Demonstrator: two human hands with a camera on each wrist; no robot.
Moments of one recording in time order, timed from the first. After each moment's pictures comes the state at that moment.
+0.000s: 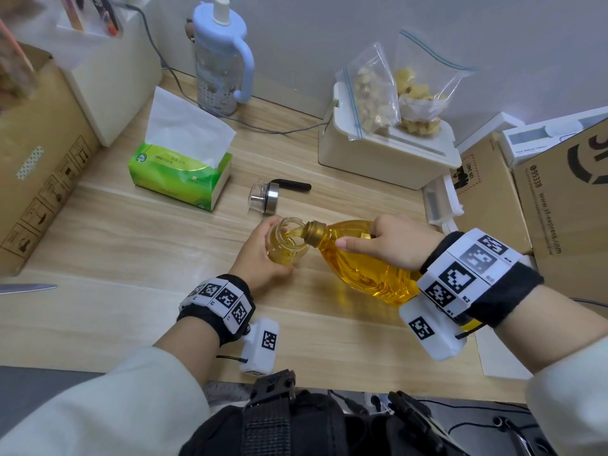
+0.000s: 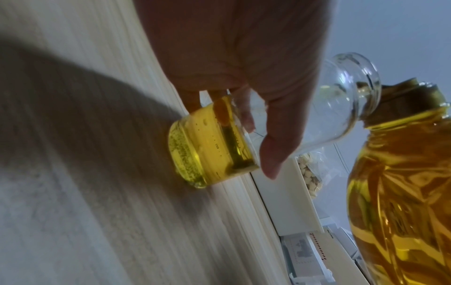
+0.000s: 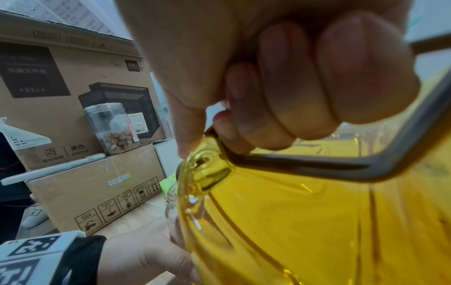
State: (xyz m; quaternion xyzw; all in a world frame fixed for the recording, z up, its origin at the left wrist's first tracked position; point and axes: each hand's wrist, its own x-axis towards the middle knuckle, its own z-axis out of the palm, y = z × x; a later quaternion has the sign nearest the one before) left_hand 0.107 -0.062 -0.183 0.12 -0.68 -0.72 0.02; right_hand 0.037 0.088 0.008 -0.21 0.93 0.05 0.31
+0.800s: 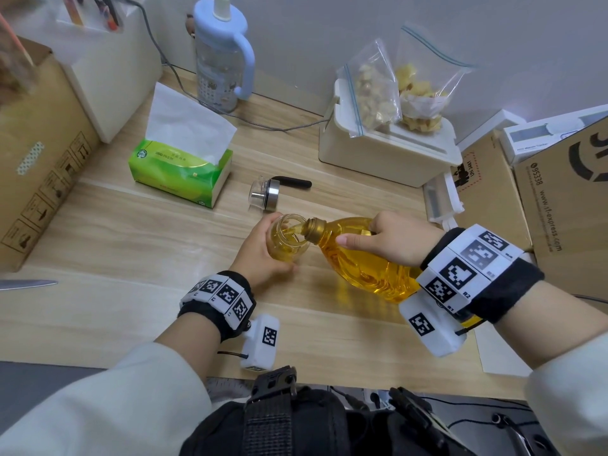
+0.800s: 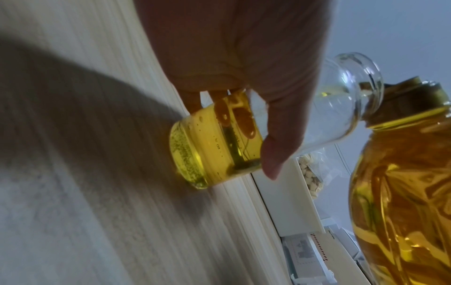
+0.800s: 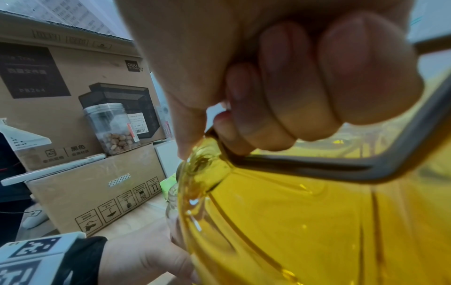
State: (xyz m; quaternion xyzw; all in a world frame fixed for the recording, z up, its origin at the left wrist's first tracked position) left_hand 0.107 -0.062 -0.183 0.12 -0.69 -0.71 0.02; right_hand 0.039 0.085 0.010 -0.21 0.93 0.07 0.30
